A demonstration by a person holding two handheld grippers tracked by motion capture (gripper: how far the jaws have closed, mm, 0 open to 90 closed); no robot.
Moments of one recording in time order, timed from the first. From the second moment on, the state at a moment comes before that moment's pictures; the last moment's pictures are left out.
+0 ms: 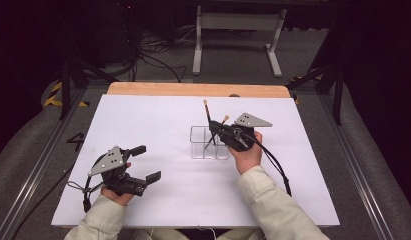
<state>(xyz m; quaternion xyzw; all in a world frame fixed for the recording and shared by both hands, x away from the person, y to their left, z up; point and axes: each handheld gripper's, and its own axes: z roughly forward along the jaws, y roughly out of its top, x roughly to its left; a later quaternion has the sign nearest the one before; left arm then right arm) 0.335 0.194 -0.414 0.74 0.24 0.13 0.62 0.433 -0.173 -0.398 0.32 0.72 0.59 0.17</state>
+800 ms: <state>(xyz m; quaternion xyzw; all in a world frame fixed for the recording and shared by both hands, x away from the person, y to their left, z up) 0.334 0.195 -0.413 0.74 0.24 0.13 0.62 0.404 -0.182 -0.373 0.28 0.73 0.60 0.20</state>
